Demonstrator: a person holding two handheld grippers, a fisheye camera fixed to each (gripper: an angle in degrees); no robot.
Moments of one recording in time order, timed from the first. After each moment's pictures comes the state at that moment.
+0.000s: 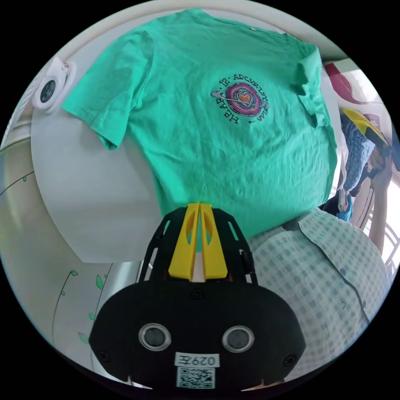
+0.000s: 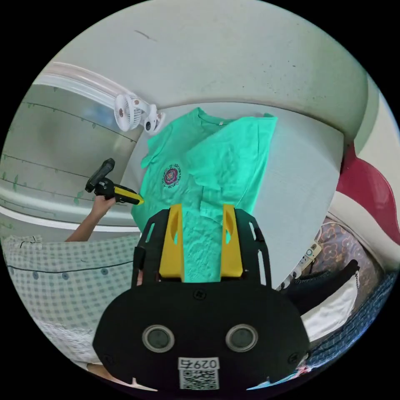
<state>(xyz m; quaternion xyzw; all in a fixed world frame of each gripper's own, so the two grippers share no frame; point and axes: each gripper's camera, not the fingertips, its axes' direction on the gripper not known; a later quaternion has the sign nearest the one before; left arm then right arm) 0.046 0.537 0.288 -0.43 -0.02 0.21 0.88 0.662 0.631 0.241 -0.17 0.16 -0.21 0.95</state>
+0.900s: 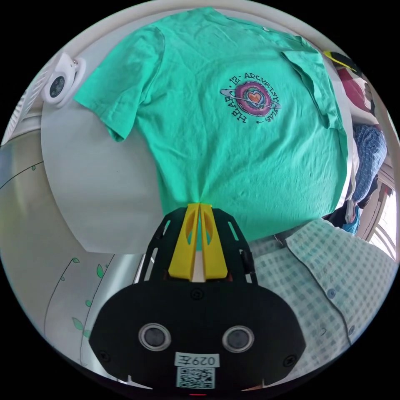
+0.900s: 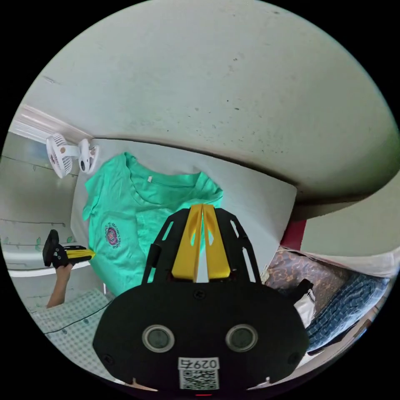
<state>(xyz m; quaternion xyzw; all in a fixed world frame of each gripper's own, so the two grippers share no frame) 0.094 0.566 0.304 -0.44 -0.08 0.20 0.87 0.648 0.466 0.432 -0.17 0.33 -0.21 0.90</state>
